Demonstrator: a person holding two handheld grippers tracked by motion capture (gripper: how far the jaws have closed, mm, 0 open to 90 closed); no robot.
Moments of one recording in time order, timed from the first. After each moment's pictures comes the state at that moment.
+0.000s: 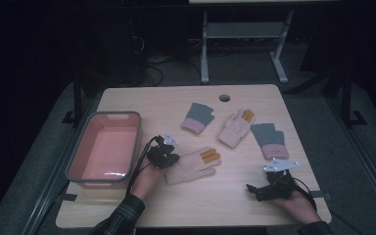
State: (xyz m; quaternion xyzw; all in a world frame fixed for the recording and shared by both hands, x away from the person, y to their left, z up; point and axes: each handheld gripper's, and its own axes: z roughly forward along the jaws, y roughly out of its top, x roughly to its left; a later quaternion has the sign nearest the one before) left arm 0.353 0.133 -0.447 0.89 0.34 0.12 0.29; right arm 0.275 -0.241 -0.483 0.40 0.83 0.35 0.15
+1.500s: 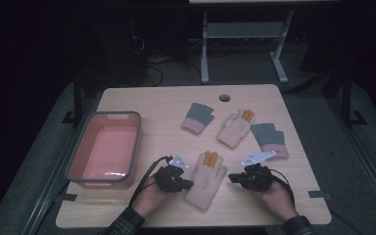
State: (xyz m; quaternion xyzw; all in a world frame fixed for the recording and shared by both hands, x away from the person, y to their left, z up) left arm 0.297 0.113 -0.454 0.91 0.26 -0.02 0.33; right arm 0.292 -0.180 -0.459 0.34 0.86 0.37 0.04
